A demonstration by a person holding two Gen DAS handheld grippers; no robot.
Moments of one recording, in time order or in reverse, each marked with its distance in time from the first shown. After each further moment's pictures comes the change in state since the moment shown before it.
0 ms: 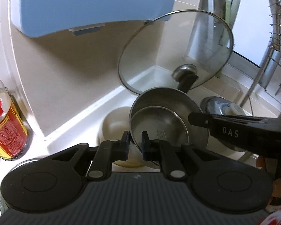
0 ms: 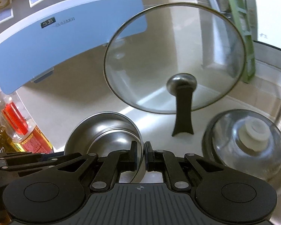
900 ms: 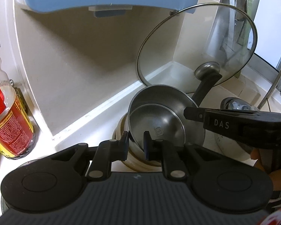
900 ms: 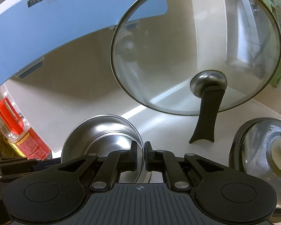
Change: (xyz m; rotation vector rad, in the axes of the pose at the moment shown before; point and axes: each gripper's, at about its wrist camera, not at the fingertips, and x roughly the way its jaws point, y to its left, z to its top) left arm 0.027 0.020 0.003 -0.042 0.038 0.061; right arm 0.057 0.004 0.012 -0.031 0.062 0.050
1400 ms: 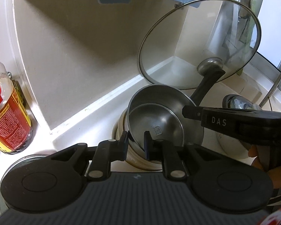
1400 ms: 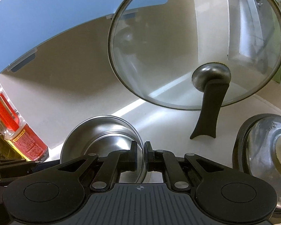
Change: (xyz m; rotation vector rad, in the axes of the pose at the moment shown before) left arm 0.008 0.003 -0.001 -0.023 0.030 -0.005; right arm 0.012 -0.001 0.001 0.005 0.038 -0.006
